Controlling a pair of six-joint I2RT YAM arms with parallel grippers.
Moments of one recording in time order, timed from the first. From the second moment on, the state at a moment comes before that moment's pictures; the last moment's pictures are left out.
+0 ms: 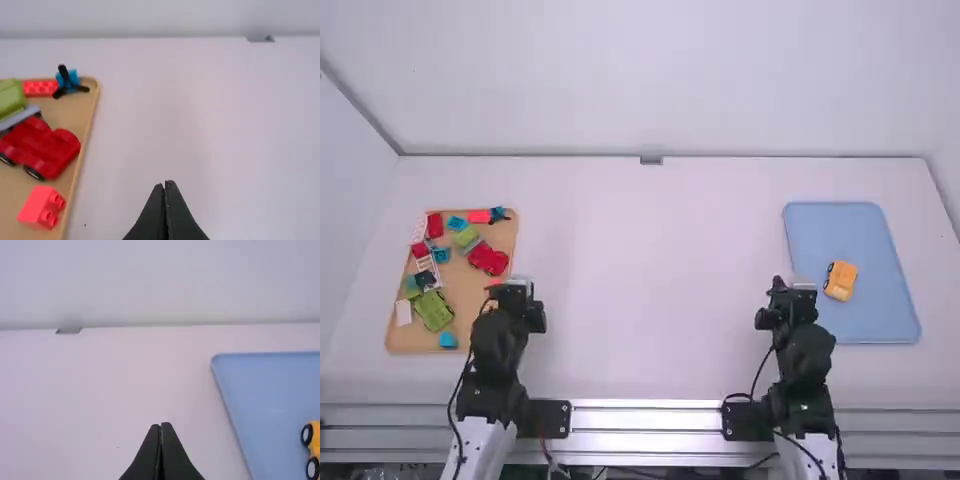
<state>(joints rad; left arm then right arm) 0.00 0.25 0.01 -0.10 -0.01 0.00 0.00 0.11 0.01 -0.10 -0.02 -0.01</state>
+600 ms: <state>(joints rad) 0.00 0.03 0.01 -0.10 -0.01 0.00 0.00 0.01 0.01 -0.10 -0.02 0.00</state>
